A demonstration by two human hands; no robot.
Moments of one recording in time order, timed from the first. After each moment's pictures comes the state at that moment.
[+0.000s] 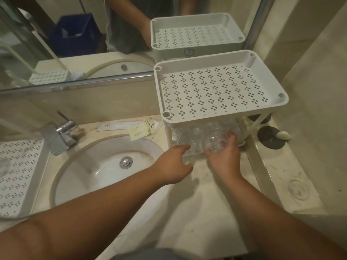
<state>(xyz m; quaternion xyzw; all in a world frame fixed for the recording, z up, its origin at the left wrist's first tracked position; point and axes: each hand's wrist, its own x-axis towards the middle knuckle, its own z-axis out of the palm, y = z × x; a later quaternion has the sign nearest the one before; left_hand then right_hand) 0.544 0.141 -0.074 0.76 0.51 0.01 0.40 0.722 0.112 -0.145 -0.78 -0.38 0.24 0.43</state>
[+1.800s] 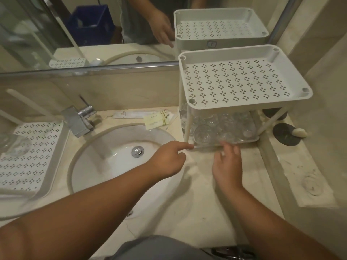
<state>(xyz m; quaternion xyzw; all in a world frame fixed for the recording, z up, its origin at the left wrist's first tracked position) 0.483 0.121 -0.068 0.68 0.55 0.10 0.48 0.663 0.071 -0.144 -0.80 -0.44 0.17 0.38</state>
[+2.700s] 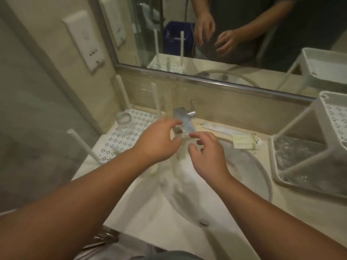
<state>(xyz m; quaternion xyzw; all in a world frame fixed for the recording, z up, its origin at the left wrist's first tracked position) 0.157 0.134 0.007 0.67 0.67 0.21 0.23 0.319 0.135 -0.048 -0.58 -0.66 0.34 0.35</state>
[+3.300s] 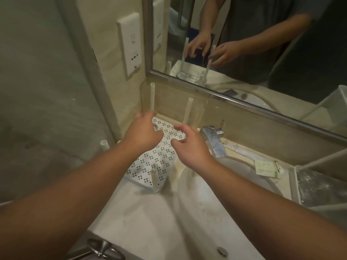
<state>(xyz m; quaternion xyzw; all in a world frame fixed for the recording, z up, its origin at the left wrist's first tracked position) -0.007 0.192 -0.031 0.54 0.78 0.25 0.22 0.160 0.199 -0.024 -0.55 -0.72 0.37 0.21</state>
